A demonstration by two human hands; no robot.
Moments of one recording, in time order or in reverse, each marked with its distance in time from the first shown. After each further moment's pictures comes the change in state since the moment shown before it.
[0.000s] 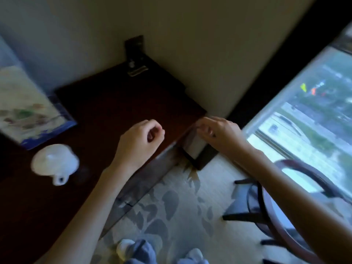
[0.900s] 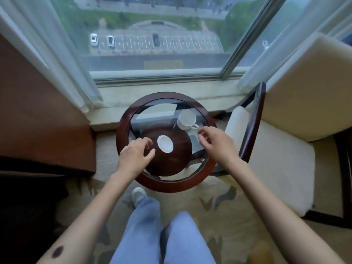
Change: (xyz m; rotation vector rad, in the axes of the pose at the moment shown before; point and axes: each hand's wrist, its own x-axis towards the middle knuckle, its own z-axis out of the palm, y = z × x) left_hand 0.008 0.301 0.571 0.100 -0.893 0.457; right_hand -0.440 0.418 -0.011 0.115 0.197 1.268
